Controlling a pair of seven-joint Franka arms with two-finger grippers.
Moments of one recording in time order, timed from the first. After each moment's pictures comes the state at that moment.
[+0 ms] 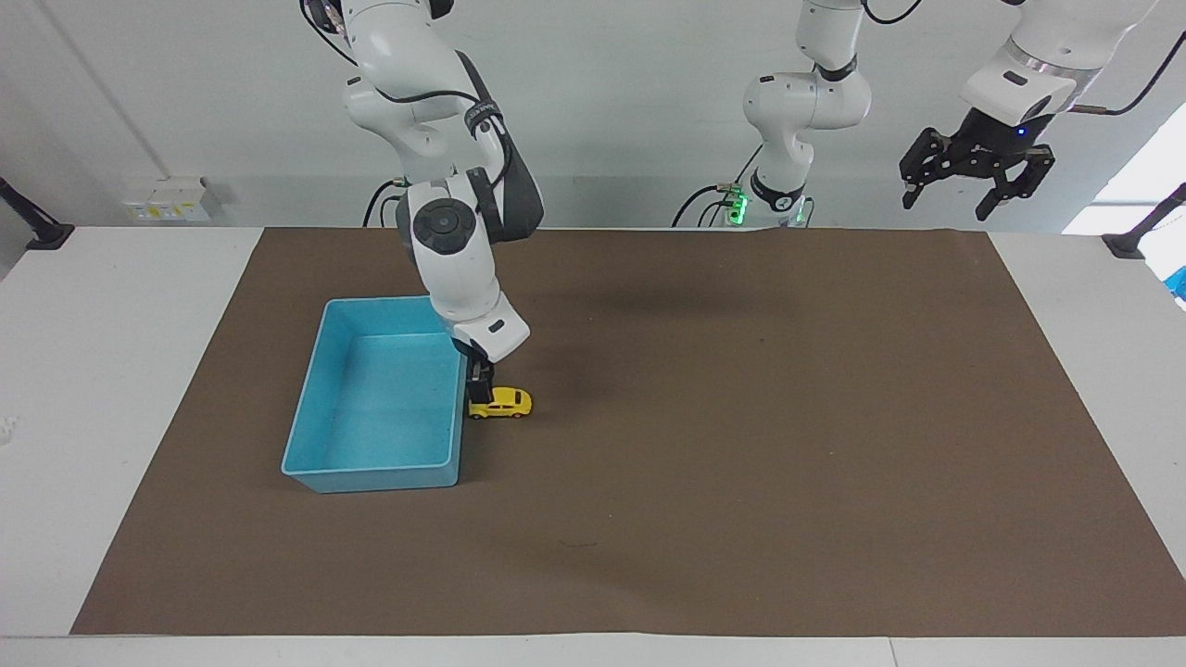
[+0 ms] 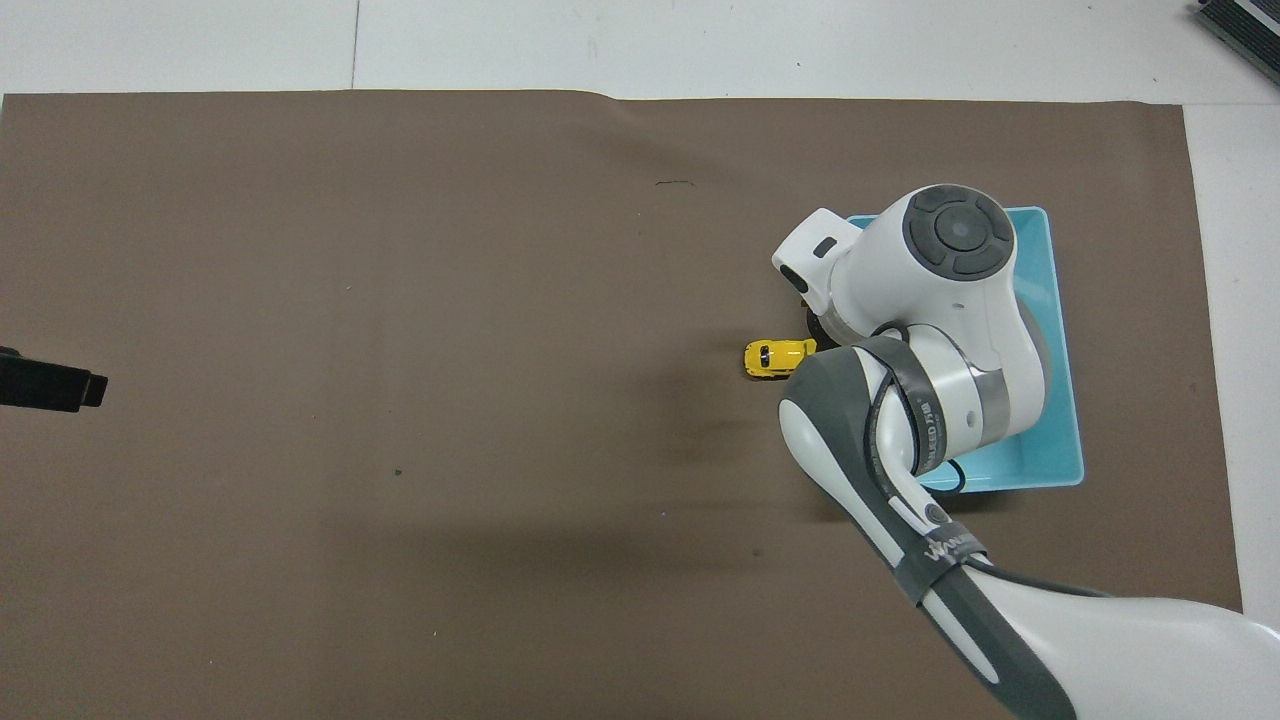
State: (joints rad) left arm -0.07 -0.12 0.02 -1.58 -0.02 1.48 0.21; right arm 0.30 0.31 0.02 -1.89 0.01 2.21 -1.25
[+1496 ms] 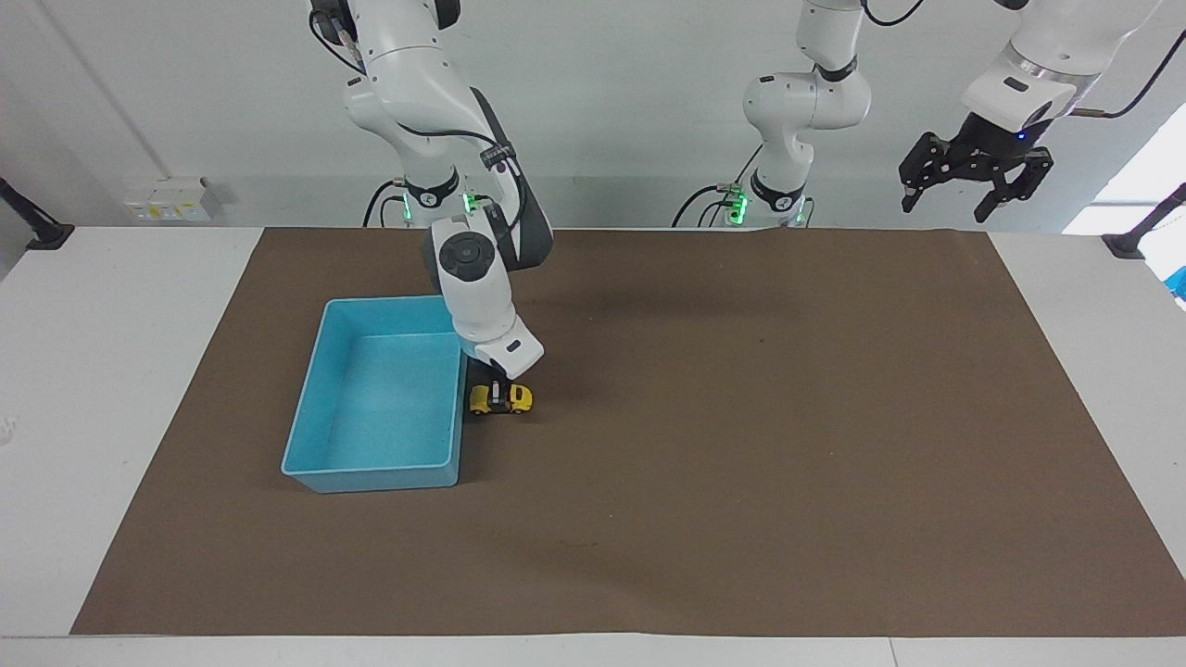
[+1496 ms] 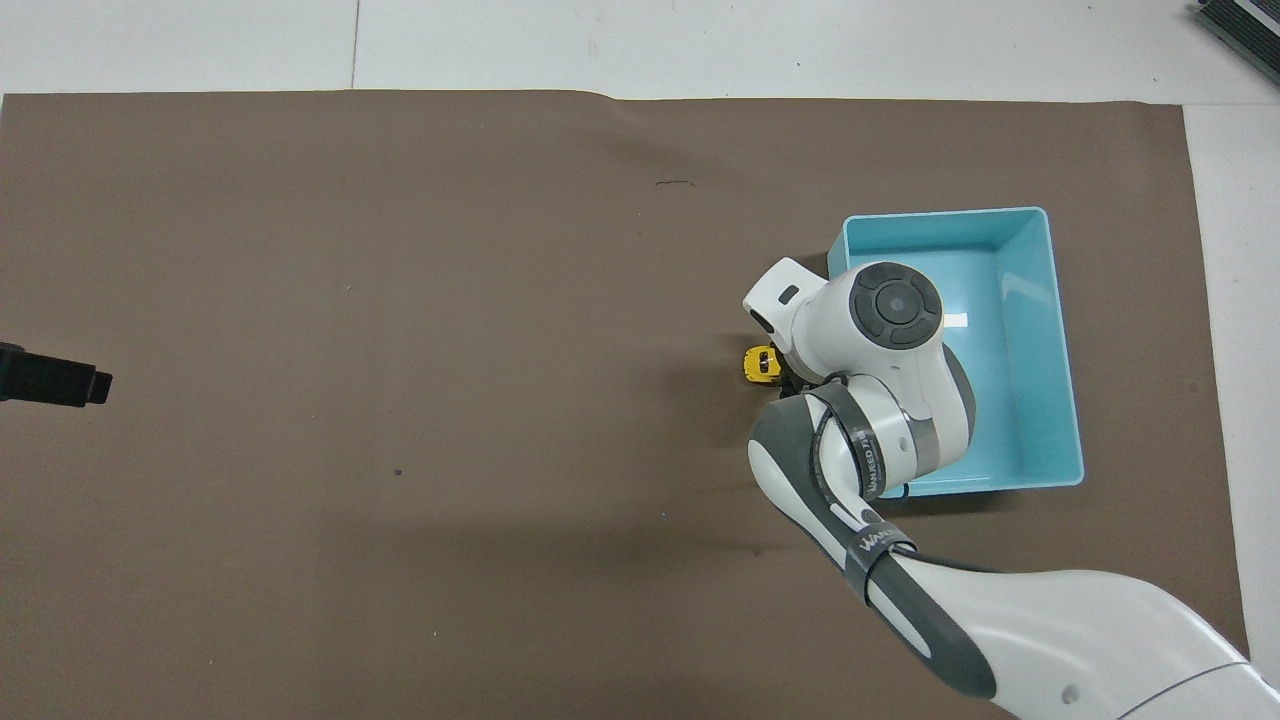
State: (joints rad) left arm -0.06 -0.11 0.02 -1.58 -0.02 1.47 0.18; right arm 0.33 0.34 0.02 -1.94 0.01 2.29 -1.25
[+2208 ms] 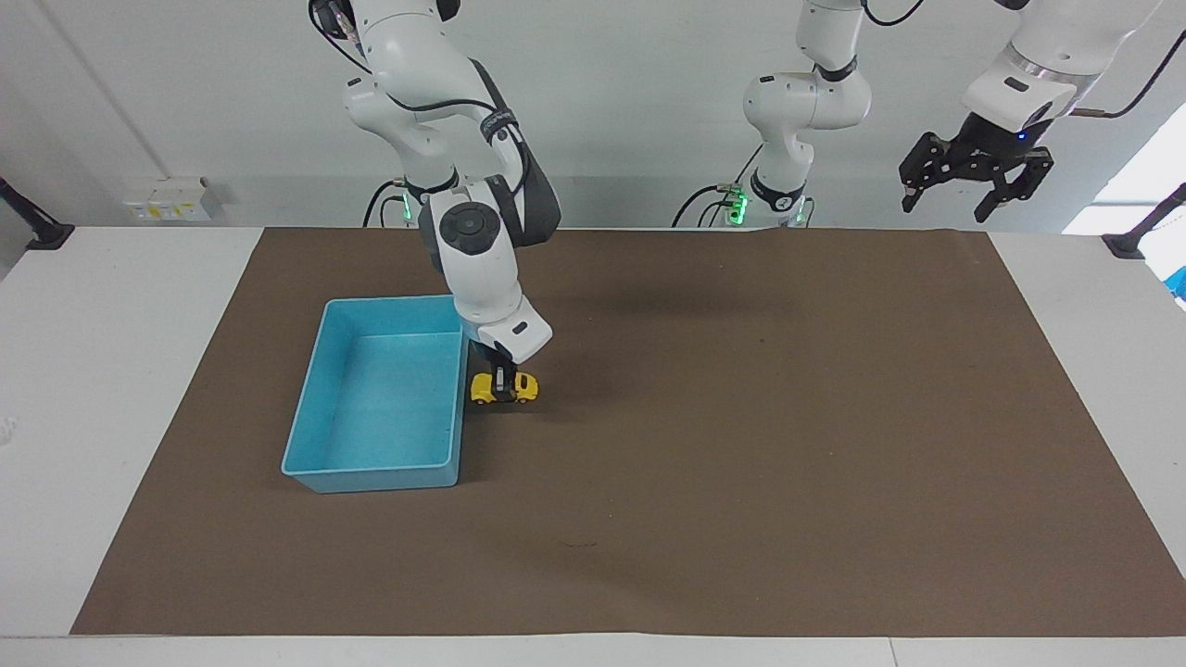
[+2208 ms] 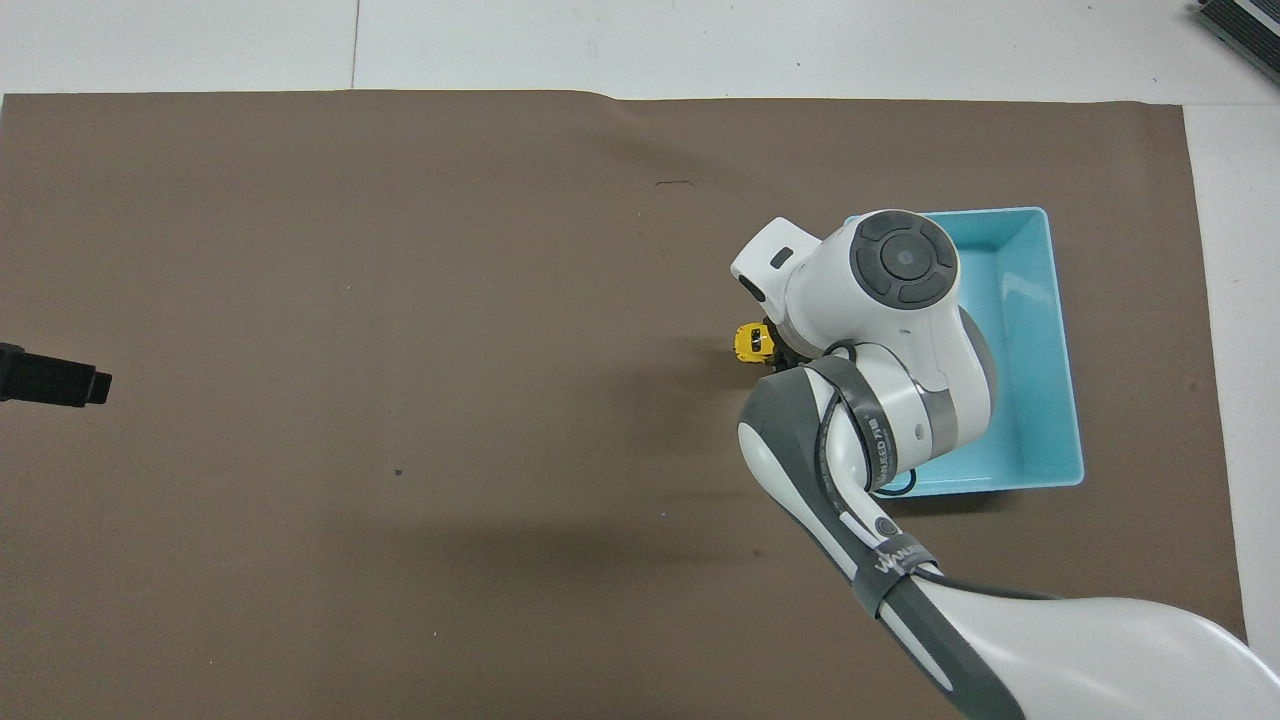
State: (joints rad) left arm -0.06 -0.11 0.02 -1.58 -0.02 1.47 0.18; right arm 0.36 0.29 0.02 -1.78 0.01 2.12 -1.20
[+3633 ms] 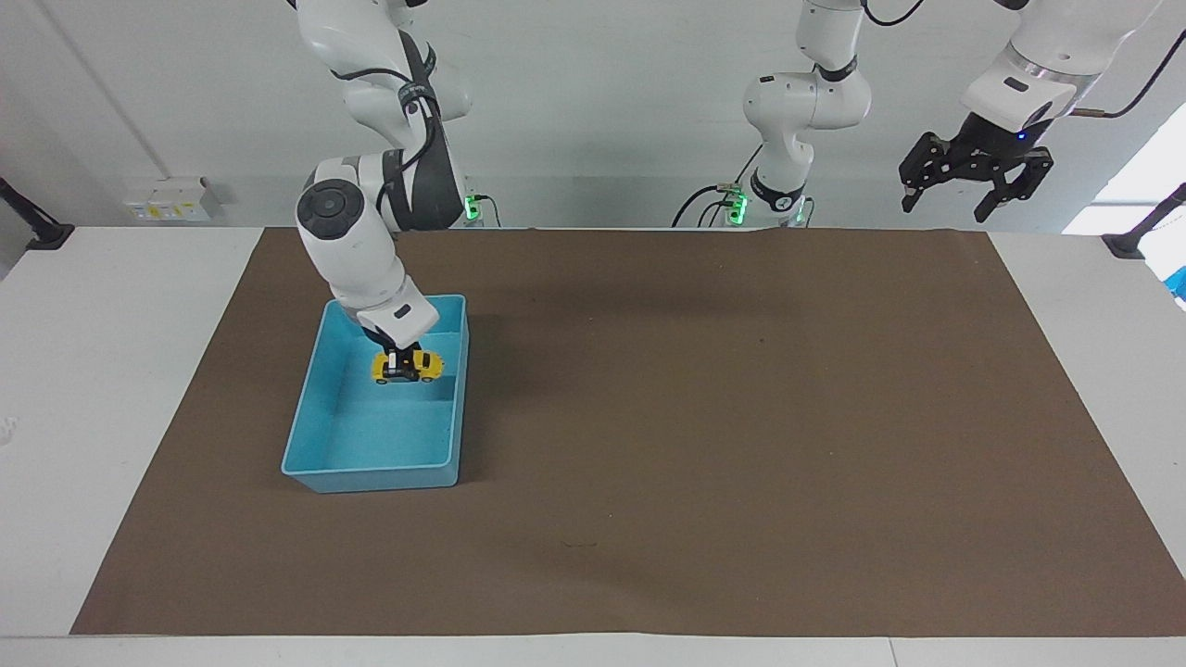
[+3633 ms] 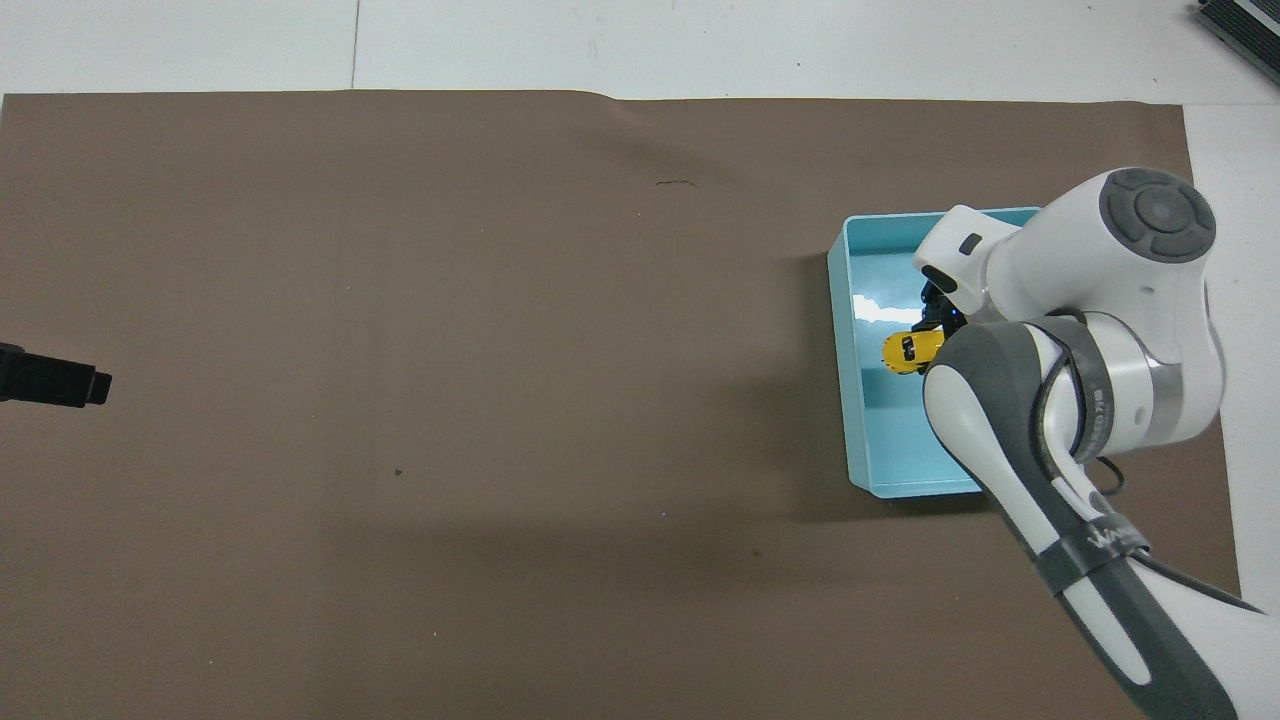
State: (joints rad) left arm -0.06 -0.11 0.02 -1.58 -0.02 1.47 0.18; right arm 0.13 0.17 0.00 -1.90 0.00 2.01 -1.50
